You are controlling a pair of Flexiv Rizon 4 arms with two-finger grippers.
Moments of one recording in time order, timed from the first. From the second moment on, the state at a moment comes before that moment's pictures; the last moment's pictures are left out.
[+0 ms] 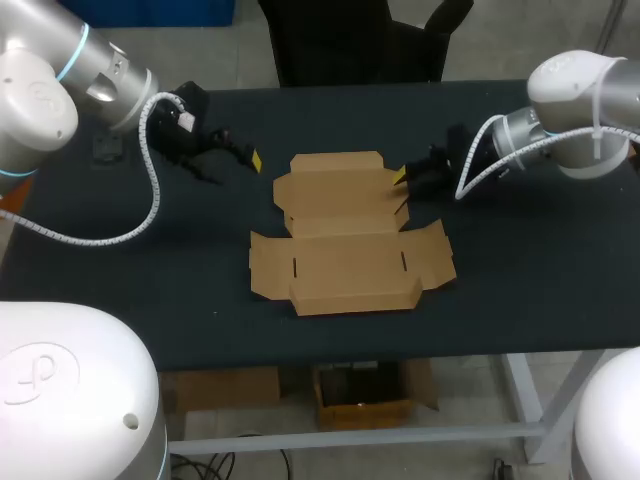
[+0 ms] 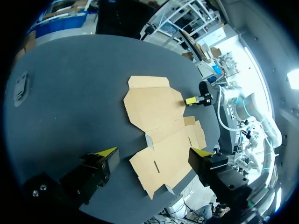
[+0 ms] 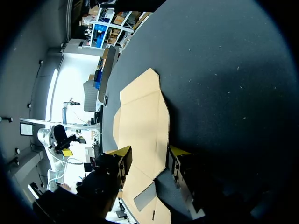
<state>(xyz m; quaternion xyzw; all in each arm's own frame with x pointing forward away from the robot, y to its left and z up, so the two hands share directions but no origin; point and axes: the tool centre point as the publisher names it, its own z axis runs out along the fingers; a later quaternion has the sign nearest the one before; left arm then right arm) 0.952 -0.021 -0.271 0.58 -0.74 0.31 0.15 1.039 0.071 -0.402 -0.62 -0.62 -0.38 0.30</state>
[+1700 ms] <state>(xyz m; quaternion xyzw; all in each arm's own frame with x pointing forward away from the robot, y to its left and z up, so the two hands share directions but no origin) 0.951 -0.021 -0.280 0.51 -0.78 0.33 0.17 1.028 0.074 -0.335 -0.47 -0.65 -0.53 0.28</state>
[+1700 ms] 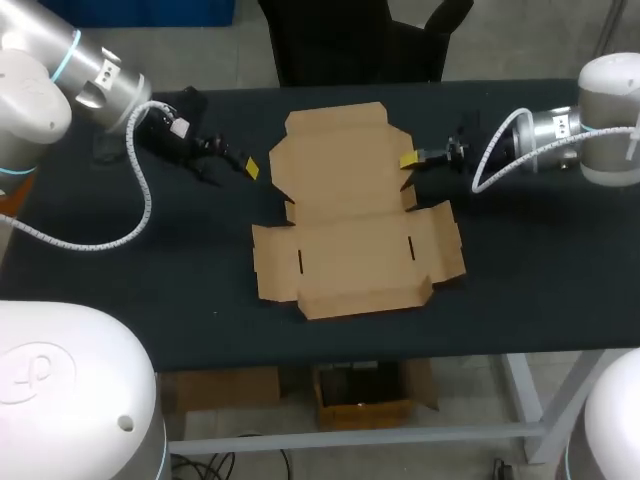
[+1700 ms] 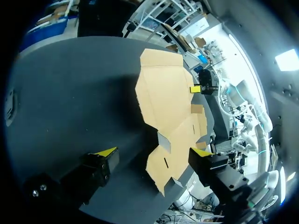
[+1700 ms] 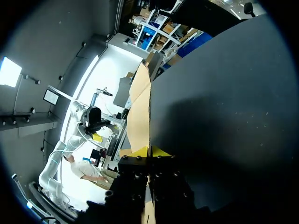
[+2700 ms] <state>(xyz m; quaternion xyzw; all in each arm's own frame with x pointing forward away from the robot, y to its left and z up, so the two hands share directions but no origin) 0.983 -0.027 -0.267 0.45 -0.78 0.42 0.11 1.016 0.066 -0.304 -0.40 -0.63 -0.62 0.25</state>
